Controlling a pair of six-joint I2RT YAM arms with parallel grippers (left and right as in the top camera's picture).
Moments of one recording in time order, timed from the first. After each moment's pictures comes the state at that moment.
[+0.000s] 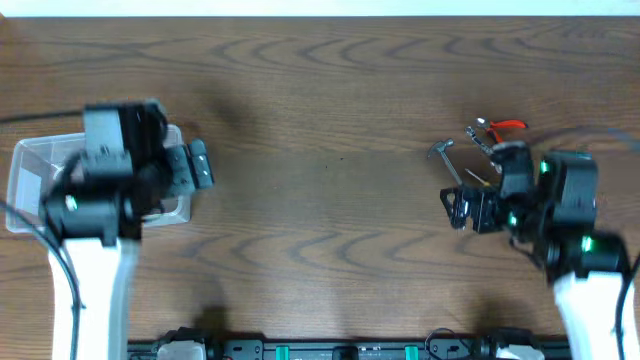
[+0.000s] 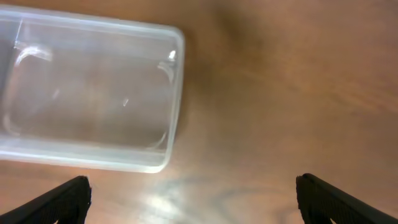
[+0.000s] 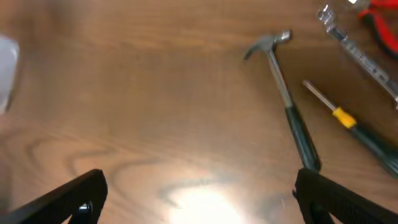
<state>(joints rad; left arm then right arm) 0.03 1.22 1.39 -1.22 -0.04 -0.18 -0.04 1.04 0.92 -0.89 -0.39 0.01</state>
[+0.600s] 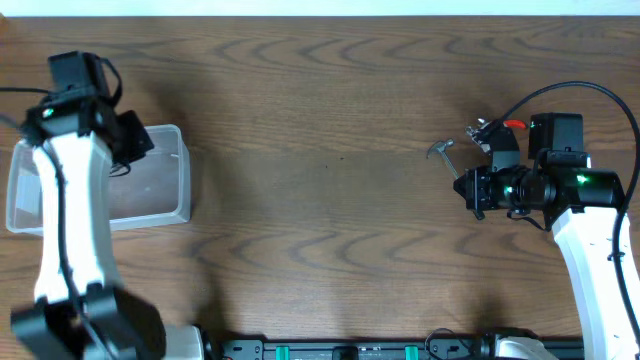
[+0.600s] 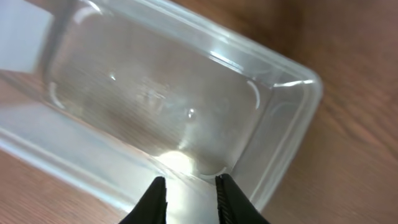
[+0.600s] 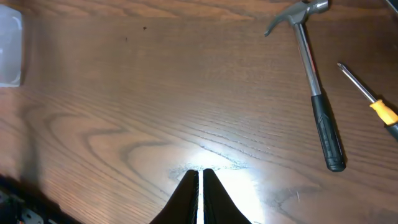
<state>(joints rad) 0.25 1.62 1.47 -1.11 -0.14 -0.26 -0.04 1.27 1.06 -0.99 -0.46 -0.04</state>
